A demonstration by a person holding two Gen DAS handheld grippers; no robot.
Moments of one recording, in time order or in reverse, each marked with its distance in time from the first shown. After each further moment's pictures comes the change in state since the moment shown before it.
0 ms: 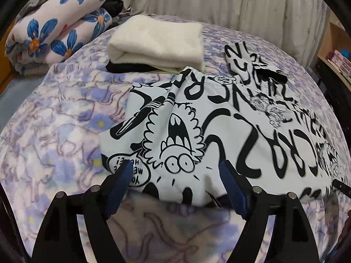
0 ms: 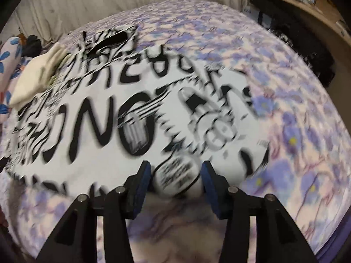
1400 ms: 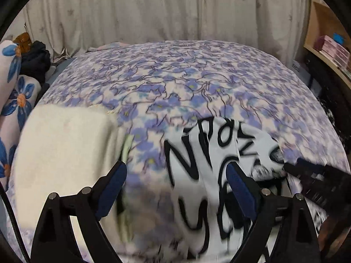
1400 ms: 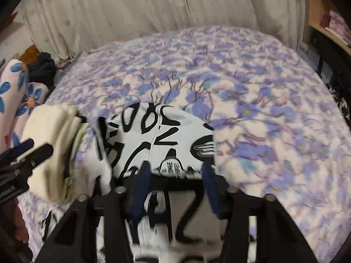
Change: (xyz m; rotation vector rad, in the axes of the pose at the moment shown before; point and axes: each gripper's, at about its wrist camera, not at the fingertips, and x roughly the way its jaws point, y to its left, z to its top) left arm 0.195 -0.197 0.342 0.241 -0.031 -0.085; right arm 0.137 0.149 0.346 -0.092 -0.089 0.128
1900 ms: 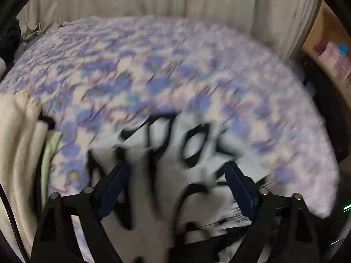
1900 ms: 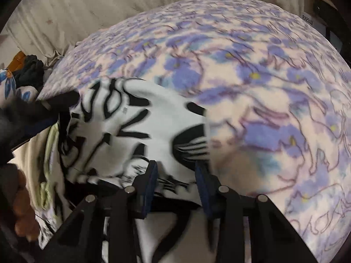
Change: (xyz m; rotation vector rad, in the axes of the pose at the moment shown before) left arm 0.121 -0.058 0.011 -0.054 0.137 -0.114; right arm 0.067 -0.059 -0.020 0.084 0.104 0.037
